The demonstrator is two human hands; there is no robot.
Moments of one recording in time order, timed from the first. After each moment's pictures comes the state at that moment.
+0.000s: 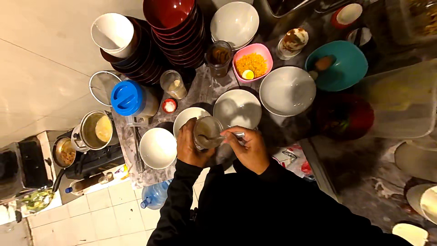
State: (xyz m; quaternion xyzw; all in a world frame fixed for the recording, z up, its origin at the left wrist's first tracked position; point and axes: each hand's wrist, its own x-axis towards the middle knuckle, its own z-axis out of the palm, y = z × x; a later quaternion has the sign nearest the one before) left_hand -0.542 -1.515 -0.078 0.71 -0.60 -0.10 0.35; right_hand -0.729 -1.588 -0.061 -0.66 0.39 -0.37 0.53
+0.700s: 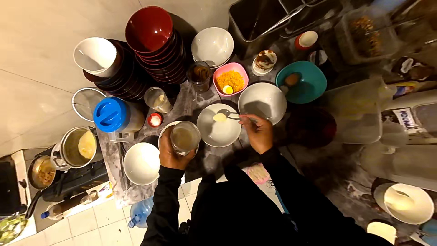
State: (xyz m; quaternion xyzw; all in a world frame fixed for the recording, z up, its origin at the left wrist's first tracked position) left_hand -0.536 -1.538 -0.087 0.75 -0.54 -0.13 0.36; right_hand -0.802 -1.668 -0.114 -0.64 0.51 -0.38 0.43
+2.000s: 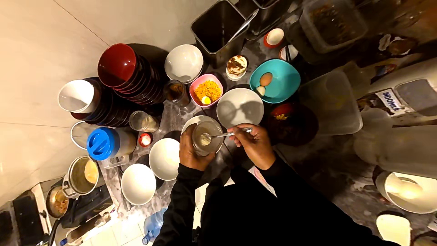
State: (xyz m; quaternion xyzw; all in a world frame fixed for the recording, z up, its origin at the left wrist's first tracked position) left_hand -0.634 -1.617 -0.090 0.66 -0.63 -0.17 0.37; right_hand -0.843 -1.667 -0.064 -0.50 0.48 -0.44 0.57
